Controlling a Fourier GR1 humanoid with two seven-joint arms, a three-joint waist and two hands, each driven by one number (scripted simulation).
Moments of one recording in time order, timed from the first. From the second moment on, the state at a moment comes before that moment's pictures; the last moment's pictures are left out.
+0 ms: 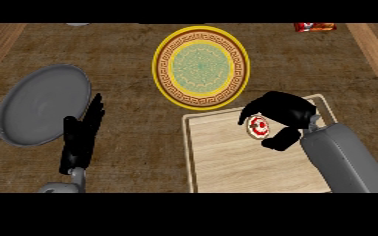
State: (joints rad) left arm -0.02 0.18 -0.11 -1.45 0.00 0.23 0.20; right arm -0.43 -0.39 0.30 -1.34 0.78 0.66 -0.32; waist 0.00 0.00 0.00
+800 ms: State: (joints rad) left arm -0.06 0.15 -0.12 -1.47 -0.03 0.20 0.22; right arm -0.58 -0.05 0.23 -1.22 0.94 0.34 0.20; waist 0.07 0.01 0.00
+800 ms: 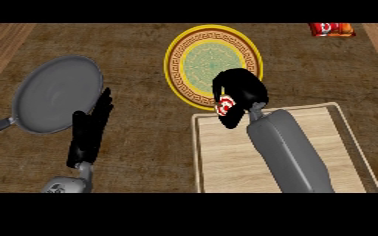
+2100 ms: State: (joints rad) left arm -0.11 0.14 -0.11 -1.39 -0.04 0.20 0.20; right arm -1.20 -0.01 0.45 -0.80 1.04 -0.34 1.07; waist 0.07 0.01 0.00
